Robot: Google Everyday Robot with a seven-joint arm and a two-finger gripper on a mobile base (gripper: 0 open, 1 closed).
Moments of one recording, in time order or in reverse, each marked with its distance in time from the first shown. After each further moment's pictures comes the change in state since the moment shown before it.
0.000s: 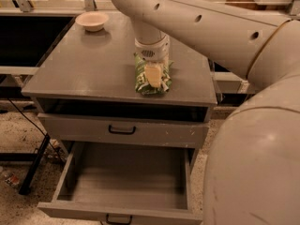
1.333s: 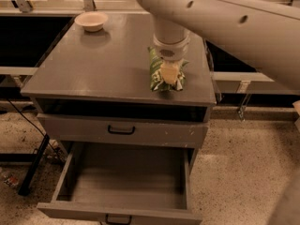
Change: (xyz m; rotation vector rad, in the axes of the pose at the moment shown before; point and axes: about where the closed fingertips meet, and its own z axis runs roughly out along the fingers) arm 0.035 0.001 -0.020 0.073 -0.077 0.024
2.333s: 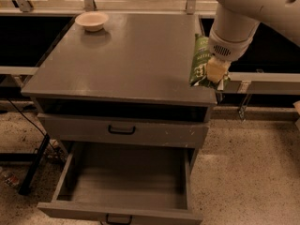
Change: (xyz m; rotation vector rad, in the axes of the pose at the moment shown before) arm 0.135 -0.012 -0.039 0.094 -0.041 0.269
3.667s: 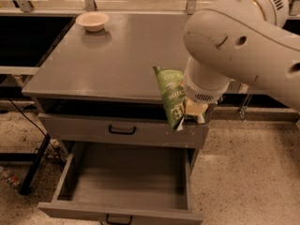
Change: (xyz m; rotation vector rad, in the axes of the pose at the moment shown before) arm -0.024 0.112 0.001 0.003 -0.153 -0.408
